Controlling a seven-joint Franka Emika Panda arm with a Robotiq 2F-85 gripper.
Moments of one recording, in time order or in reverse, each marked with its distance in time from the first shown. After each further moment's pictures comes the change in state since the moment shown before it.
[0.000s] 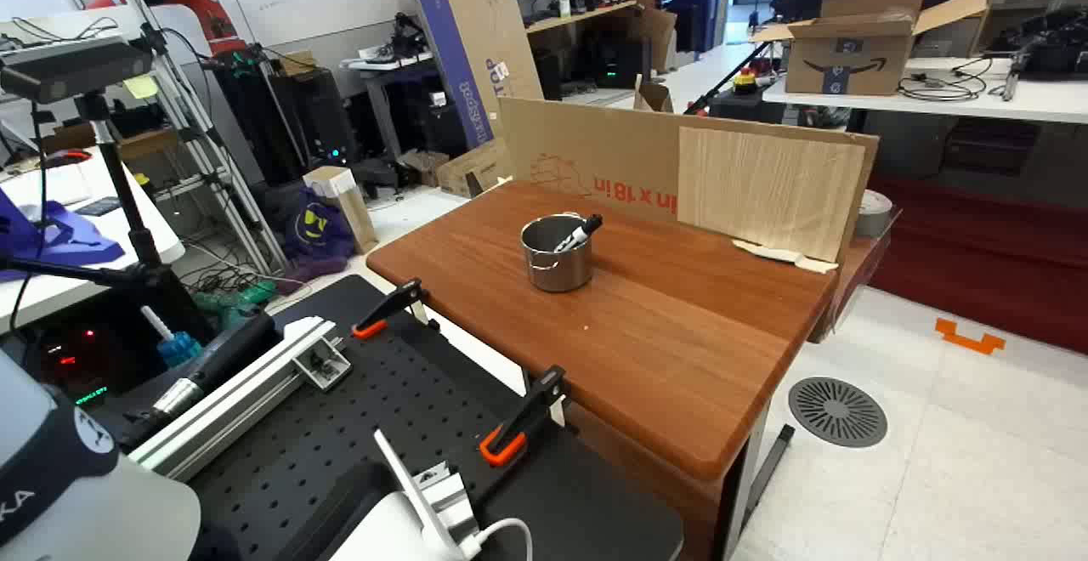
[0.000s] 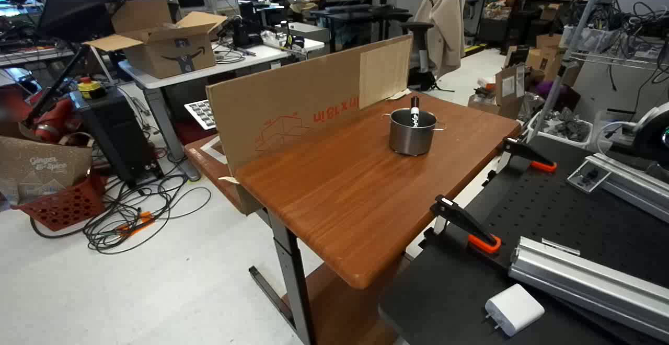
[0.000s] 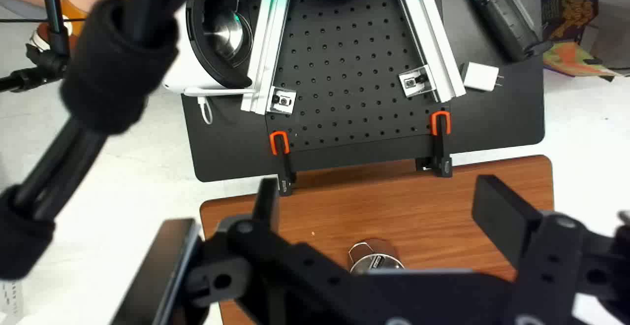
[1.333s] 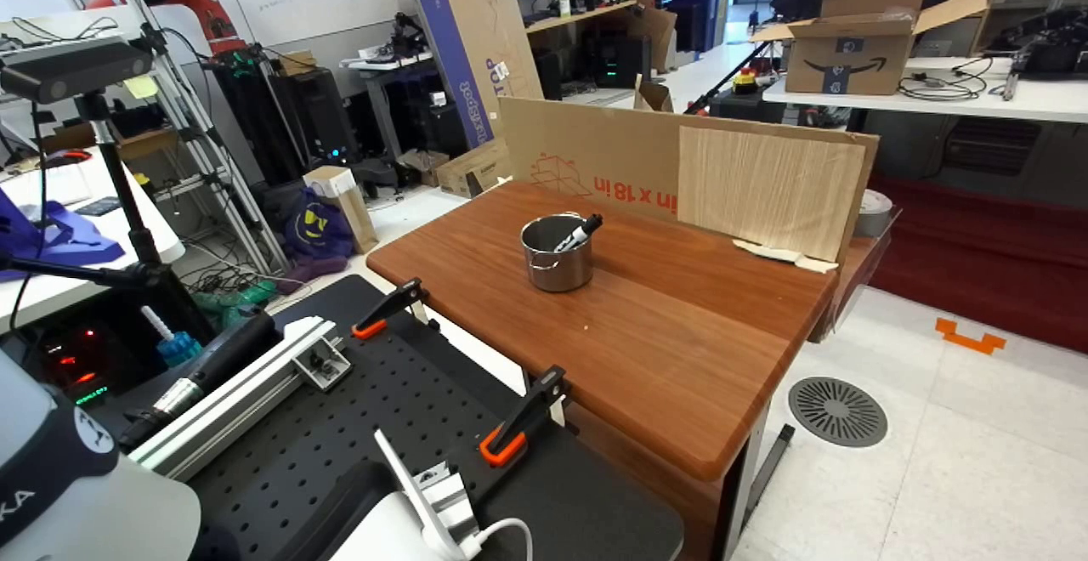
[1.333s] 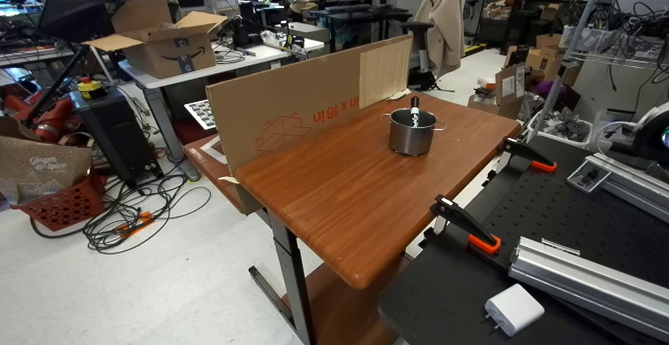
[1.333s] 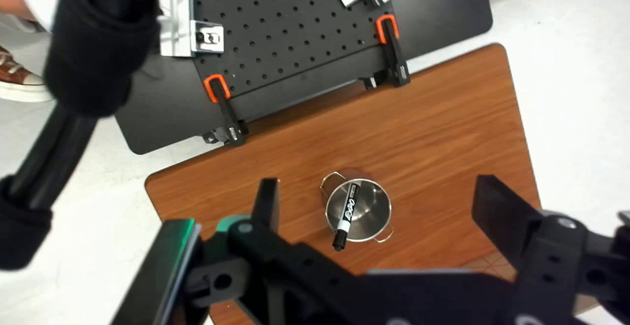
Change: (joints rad) arm -0.010 0.254 -0.065 0.036 0.137 0.283 0.120
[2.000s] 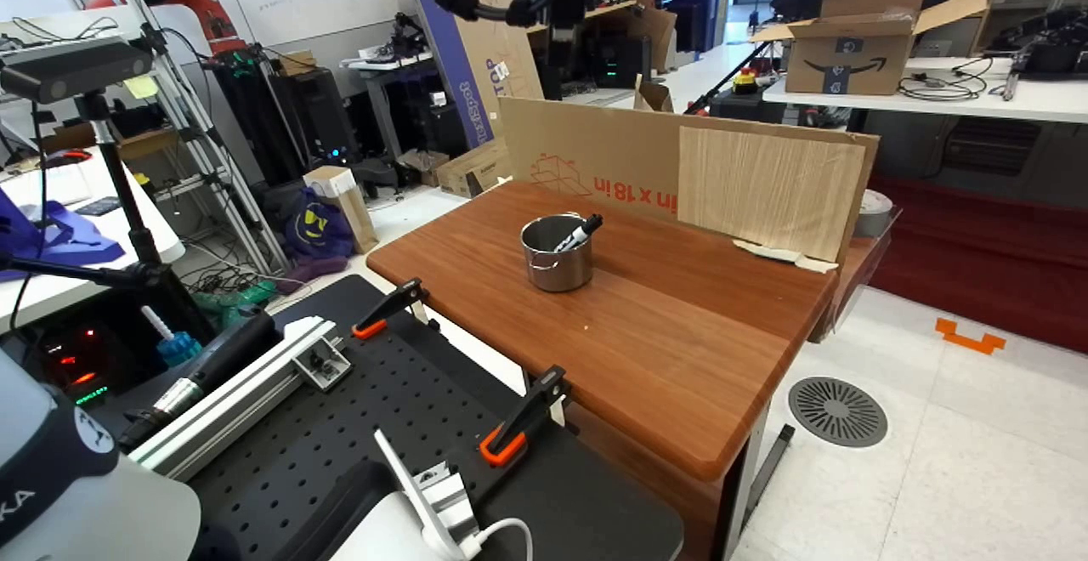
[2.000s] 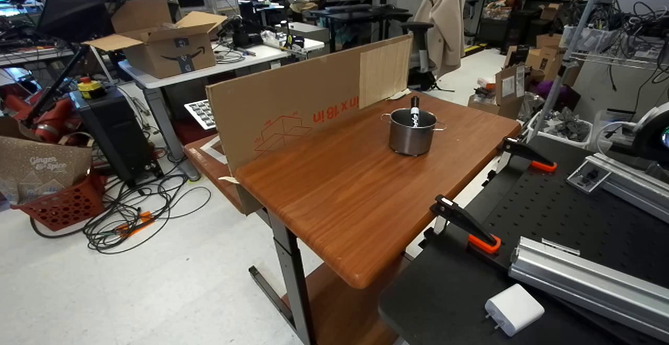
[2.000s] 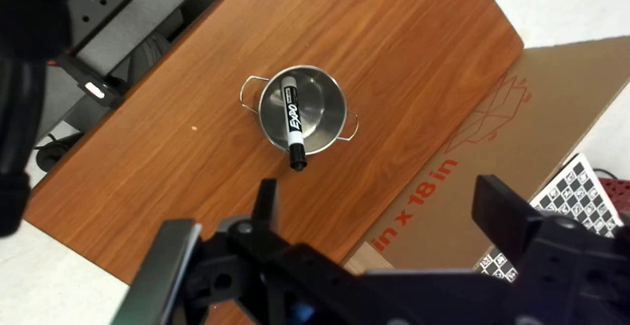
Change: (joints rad) arm -0.022 0.457 -0.013 0.120 0.270 0.419 0.201
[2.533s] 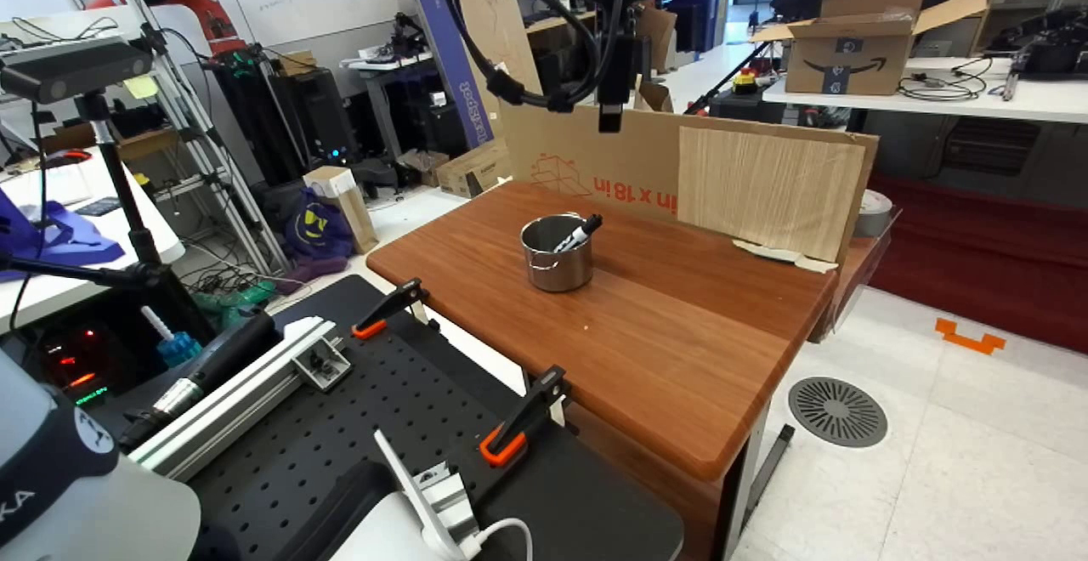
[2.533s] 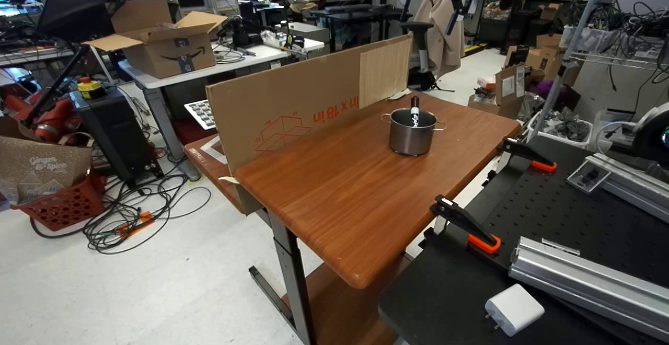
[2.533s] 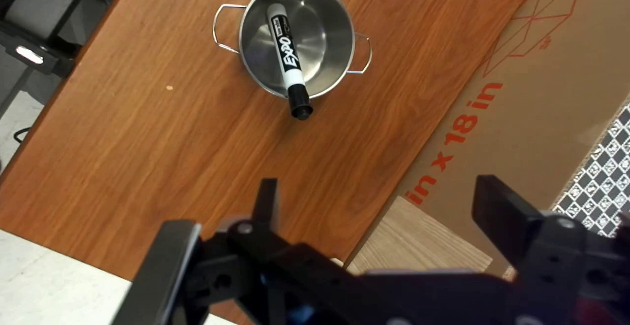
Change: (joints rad) arm 0.004 0.189 0.006 0.016 0.019 0.253 0.102
